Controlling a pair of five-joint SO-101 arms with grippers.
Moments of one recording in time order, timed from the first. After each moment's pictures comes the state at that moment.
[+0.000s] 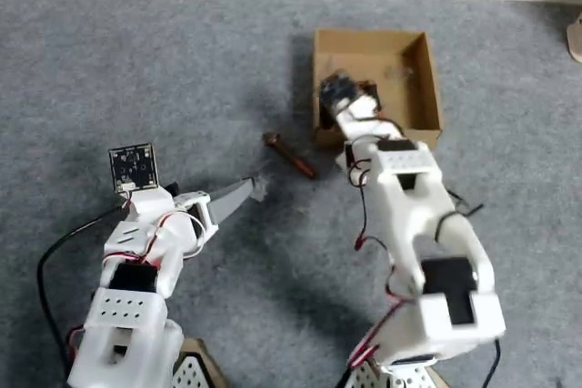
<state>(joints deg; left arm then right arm) -2.3 -63.0 88.1 21.2 17.8 -8.5 -0.8 31.0 33.2 32.1</state>
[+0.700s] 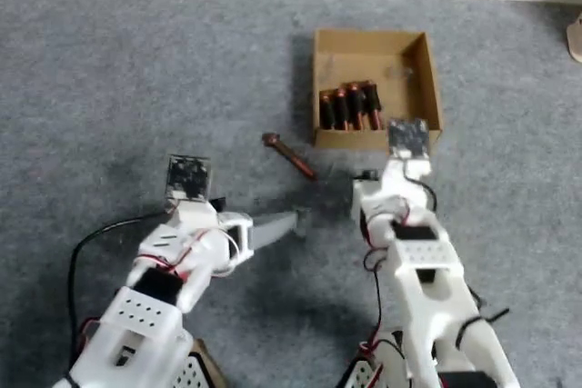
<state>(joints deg) 11.2 -62.9 88.7 21.7 21.7 -5.0 -34.3 73.5 10.2 0.0</state>
